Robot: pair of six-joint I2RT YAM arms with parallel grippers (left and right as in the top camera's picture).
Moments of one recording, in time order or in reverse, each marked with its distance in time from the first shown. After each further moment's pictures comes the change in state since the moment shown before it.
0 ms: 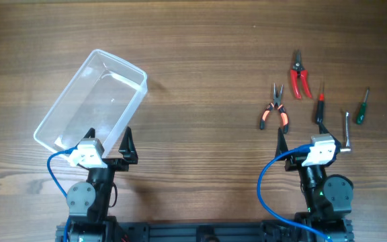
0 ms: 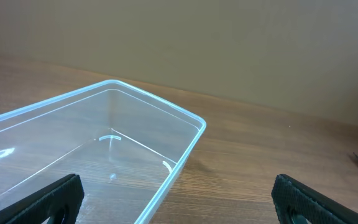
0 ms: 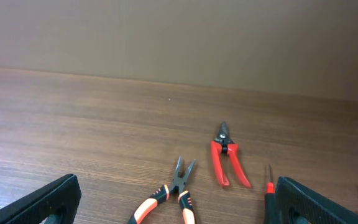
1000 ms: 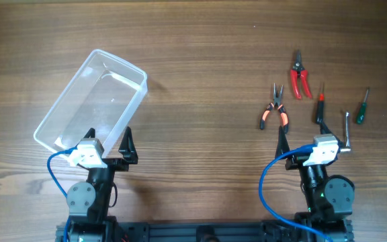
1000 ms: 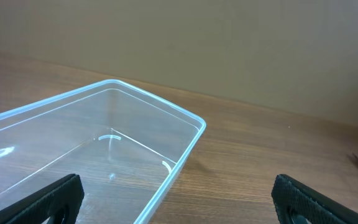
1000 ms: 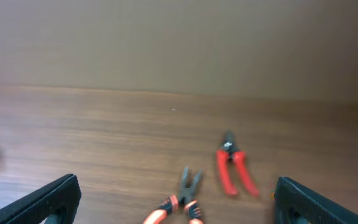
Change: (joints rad) left arm 0.000 0.000 0.000 0.000 0.000 -0.011; right arm 0.000 0.000 0.000 0.033 -0.017 0.063
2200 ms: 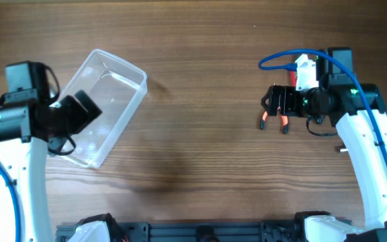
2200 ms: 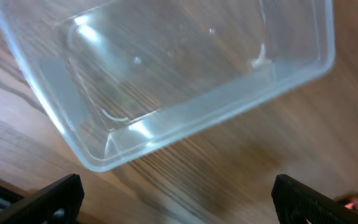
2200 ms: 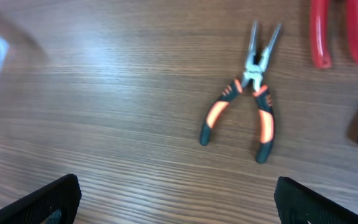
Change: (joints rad) left arm 0.269 1.250 1.328 -1.265 0.048 -0.290; right arm 0.000 1.369 1.144 -0.882 -0.193 0.091
